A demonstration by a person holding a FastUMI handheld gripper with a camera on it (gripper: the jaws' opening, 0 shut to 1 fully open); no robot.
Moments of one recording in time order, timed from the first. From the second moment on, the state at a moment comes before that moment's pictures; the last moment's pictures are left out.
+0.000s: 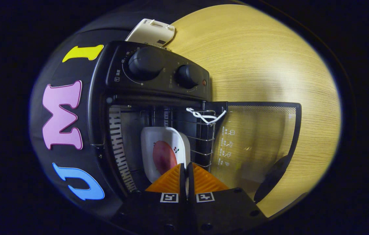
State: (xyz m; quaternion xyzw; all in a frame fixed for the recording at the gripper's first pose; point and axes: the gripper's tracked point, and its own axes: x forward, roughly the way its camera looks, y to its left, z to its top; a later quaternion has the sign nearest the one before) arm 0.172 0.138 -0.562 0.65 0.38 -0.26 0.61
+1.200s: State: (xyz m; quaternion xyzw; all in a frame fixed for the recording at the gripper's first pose) arm 0.076 0.118 -0.455 0.30 0.42 0.01 0.85
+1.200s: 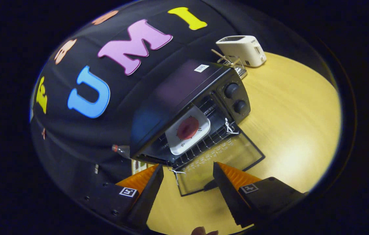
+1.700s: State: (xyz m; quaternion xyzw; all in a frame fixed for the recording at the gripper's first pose) arm -0.009 0.140 -0.536 0.05 0.48 0.07 0.88
